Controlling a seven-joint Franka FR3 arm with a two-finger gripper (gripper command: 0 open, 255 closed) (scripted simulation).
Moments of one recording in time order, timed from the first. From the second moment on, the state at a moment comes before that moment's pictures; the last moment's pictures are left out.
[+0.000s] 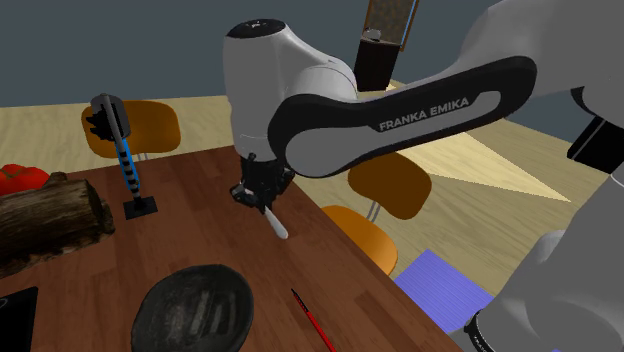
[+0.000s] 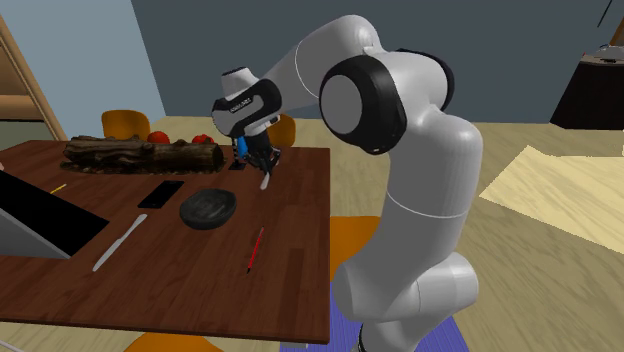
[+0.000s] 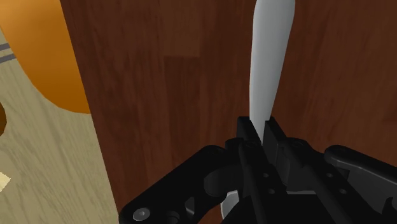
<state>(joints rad) 0.12 0.04 0.56 -1.97 -0.25 2.00 0.84</state>
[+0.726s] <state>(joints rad) 0.18 0.06 0.62 -1.86 -0.26 1.88 0.94</state>
